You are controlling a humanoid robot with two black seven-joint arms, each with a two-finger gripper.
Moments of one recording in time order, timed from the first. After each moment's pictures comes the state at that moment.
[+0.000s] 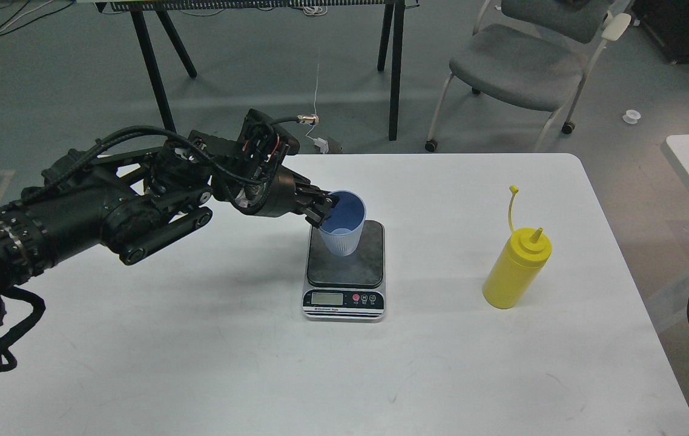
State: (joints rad) left arm -1.13 0.22 -0.16 -0.87 1.89 -0.38 -0.35; right arm 0.46 -0.61 1.17 0.58 0.22 0.49 0.26
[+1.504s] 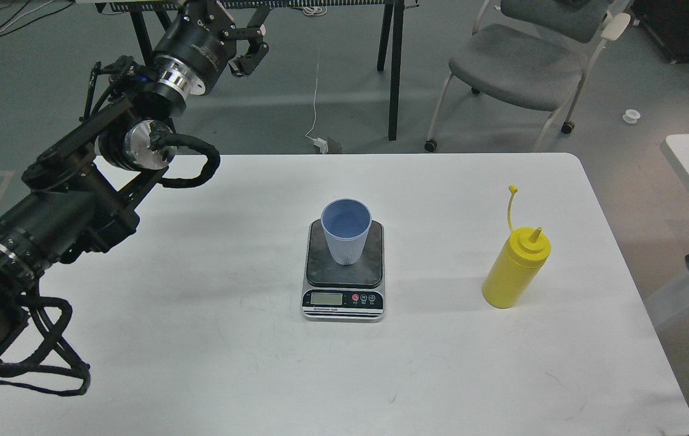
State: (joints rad) left arm -1.00 0.25 -0.74 -0.76 0.07 -0.23 -0.35; right arm -0.05 -0.66 1.14 1.04 0.52 0.49 0.15
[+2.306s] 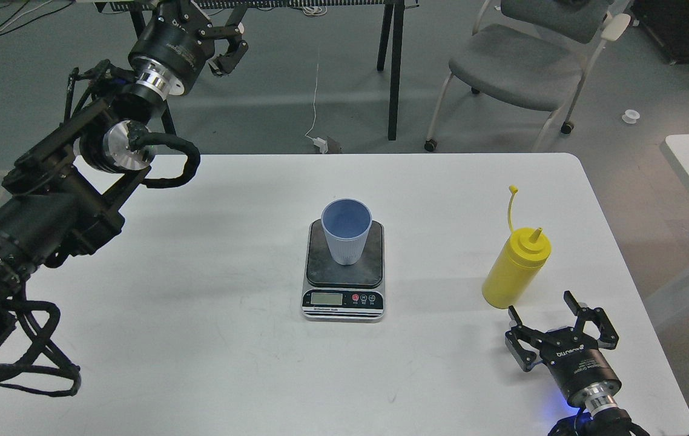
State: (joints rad) left arm -0.98 0.27 -0.74 -0.76 0.05 -0.26 -0.34; right arm -0.13 -0.28 1.04 1.13 0.38 0.49 0.16
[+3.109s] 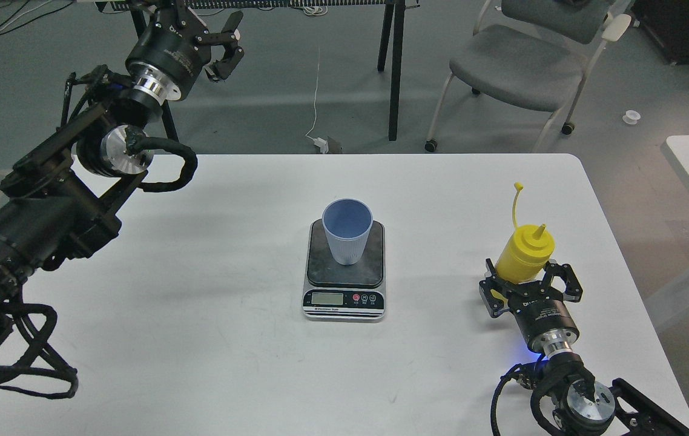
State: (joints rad) left arm -0.98 0.28 -0.74 -0.76 0.06 -0.26 -0.34; right arm 0.12 -0.13 1.00 0.89 0.36 0.49 0.24
